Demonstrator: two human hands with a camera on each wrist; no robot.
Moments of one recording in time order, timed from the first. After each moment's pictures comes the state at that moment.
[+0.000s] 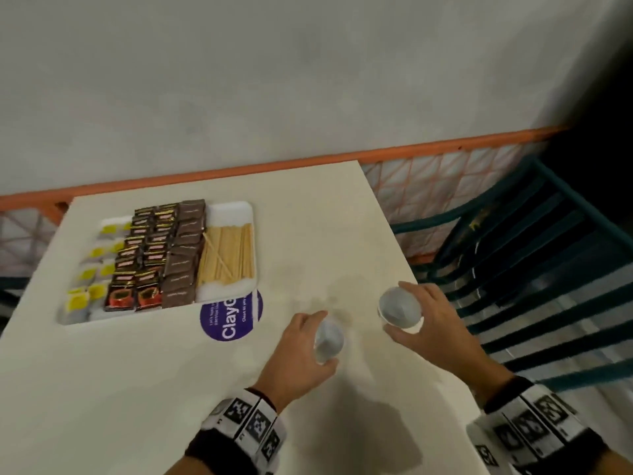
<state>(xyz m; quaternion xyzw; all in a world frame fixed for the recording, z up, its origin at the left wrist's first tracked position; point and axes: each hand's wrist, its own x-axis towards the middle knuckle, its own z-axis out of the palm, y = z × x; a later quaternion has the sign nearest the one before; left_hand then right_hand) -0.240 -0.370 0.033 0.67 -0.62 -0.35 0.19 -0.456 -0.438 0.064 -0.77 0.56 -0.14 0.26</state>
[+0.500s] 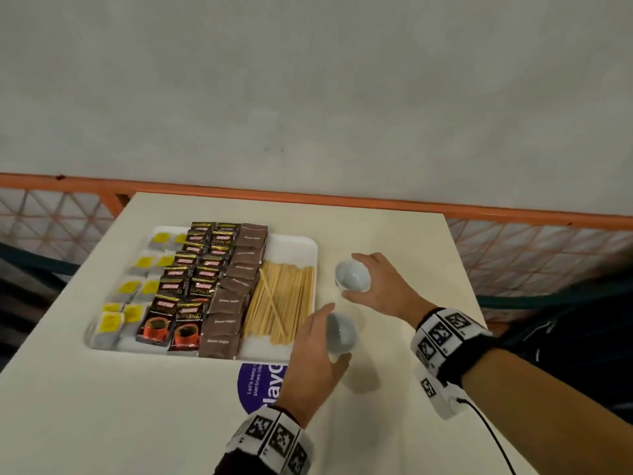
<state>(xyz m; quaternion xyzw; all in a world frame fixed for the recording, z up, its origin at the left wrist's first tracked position) -0.142 -0.472 0.000 0.73 -0.51 -0.25 0.39 -0.229 -0.638 0.035 -0.84 0.42 -0.06 0.33</state>
